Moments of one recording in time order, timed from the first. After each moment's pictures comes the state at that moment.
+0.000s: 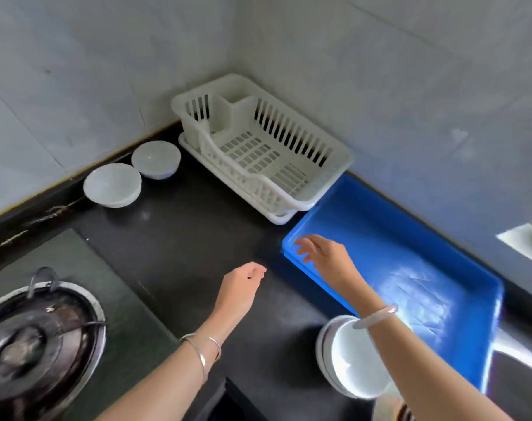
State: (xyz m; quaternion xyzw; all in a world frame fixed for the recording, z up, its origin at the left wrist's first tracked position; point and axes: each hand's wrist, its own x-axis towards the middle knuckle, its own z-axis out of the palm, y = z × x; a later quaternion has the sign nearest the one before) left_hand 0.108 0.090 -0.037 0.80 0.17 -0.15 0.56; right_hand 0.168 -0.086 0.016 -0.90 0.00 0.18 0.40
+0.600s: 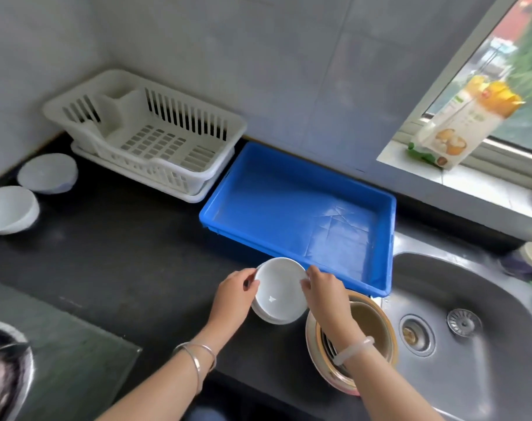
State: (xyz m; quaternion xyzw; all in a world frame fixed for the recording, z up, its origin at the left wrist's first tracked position) left_hand 0.036 -0.025 -0.038 0.88 0.00 -0.18 0.45; right_hand 0.010 -0.200 -0.002 -0.97 0.17 0.11 0.12
